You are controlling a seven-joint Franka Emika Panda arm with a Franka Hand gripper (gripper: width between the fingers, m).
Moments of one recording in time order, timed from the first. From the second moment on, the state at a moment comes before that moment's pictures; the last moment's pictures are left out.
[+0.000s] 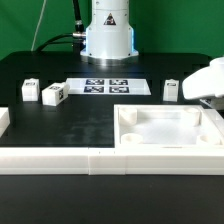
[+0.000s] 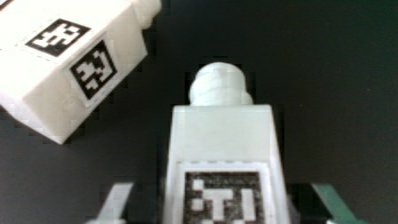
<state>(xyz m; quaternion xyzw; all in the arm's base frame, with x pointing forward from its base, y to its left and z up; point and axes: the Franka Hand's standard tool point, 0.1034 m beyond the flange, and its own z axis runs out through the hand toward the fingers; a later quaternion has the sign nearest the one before) 0.418 0.207 0.006 0.88 0.10 -0.46 0.08</state>
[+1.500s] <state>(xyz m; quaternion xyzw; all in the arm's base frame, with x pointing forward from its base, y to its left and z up) 0.473 0.173 0.088 0.94 0.16 -0.31 0.02</state>
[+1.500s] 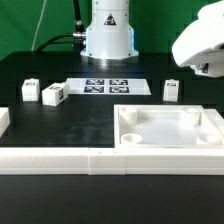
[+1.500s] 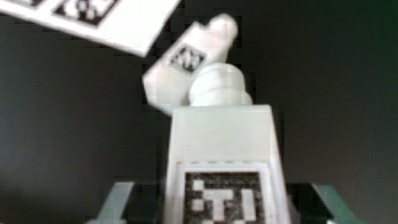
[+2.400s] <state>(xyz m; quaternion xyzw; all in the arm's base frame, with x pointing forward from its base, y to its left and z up) 0.510 0.141 0.122 0.98 0.18 0.09 -0.02</state>
